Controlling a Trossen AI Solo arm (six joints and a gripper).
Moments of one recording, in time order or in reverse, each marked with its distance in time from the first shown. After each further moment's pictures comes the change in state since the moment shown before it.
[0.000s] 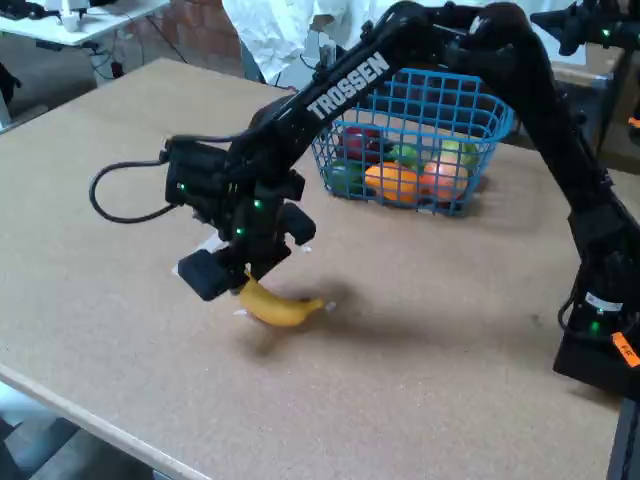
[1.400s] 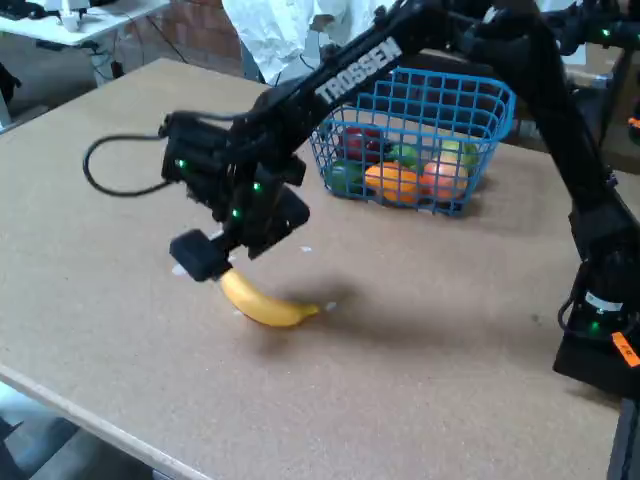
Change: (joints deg) arm 0.0 -4.7 0.0 0.9 2.0 -1.6
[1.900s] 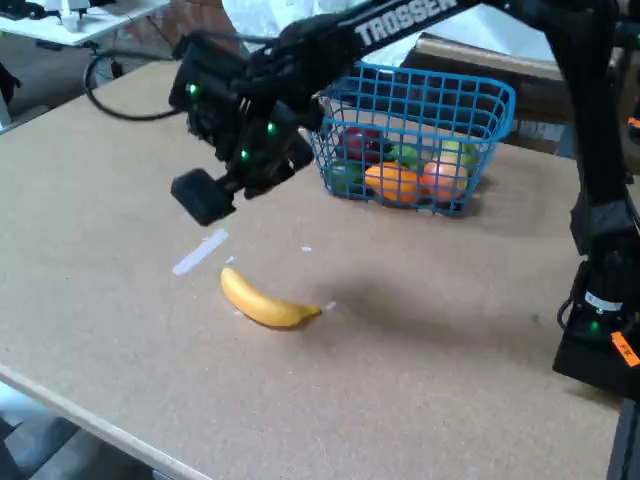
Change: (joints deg) arm 0.0 -12.1 0.0 -3.1 4.0 -6.2
